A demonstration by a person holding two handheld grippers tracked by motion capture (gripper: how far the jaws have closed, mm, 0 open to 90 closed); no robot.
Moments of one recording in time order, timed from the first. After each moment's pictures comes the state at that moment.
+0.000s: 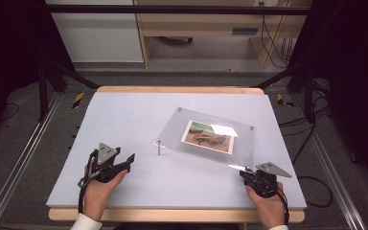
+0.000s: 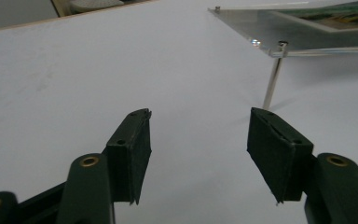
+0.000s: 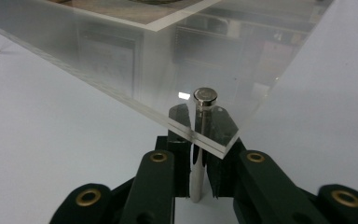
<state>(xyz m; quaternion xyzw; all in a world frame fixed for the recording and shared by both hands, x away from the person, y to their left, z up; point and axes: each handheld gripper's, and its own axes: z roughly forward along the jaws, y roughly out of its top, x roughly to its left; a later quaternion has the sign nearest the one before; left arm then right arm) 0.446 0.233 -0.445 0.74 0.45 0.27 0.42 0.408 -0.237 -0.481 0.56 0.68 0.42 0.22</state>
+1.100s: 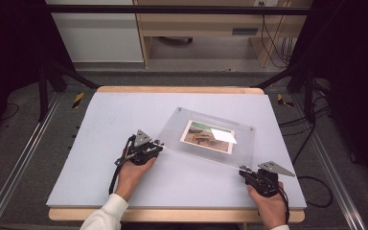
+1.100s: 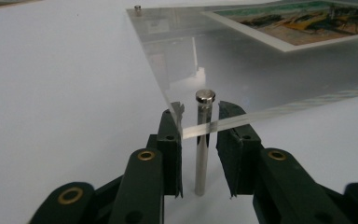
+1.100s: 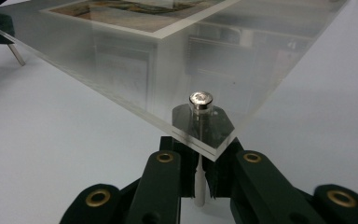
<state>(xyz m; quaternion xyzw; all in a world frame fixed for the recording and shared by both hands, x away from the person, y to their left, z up) 0.514 0.156 -0.471 0.78 0.39 0.20 0.44 0.409 -0.241 -0.478 0.55 0.68 0.44 0.19</state>
